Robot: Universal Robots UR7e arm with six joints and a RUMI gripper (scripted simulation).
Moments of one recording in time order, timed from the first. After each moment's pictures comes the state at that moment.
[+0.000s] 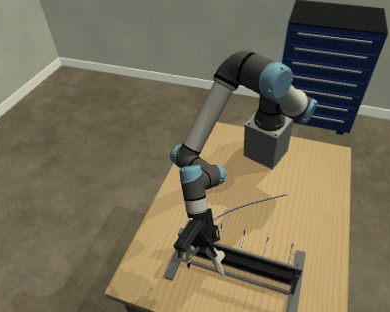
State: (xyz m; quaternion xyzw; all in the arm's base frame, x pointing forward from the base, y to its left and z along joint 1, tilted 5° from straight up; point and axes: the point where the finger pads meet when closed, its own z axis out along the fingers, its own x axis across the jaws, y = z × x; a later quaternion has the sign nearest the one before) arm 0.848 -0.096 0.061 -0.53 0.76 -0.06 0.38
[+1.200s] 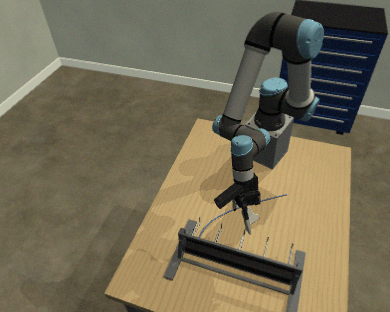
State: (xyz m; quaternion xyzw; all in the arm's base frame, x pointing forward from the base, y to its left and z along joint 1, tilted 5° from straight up) arm 0.593 -0.020 -0.009 -0.29 0.94 0.02 0.19
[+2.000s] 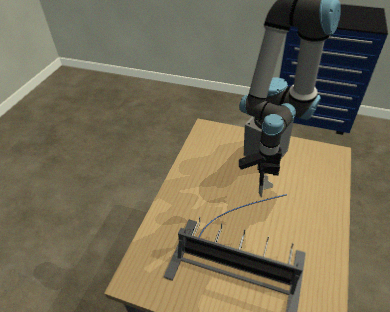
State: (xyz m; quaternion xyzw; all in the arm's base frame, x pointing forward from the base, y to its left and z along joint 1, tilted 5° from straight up) arm 0.355 0.013 -0.053 -0.10 0.99 -0.02 0.04
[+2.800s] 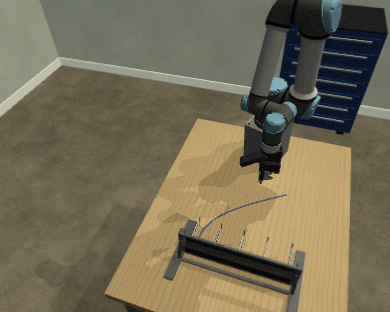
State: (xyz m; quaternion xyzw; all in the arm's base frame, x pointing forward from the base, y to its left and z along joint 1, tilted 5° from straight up) arm 0.342 0.014 -0.054 -0.09 0.99 -0.02 0.04
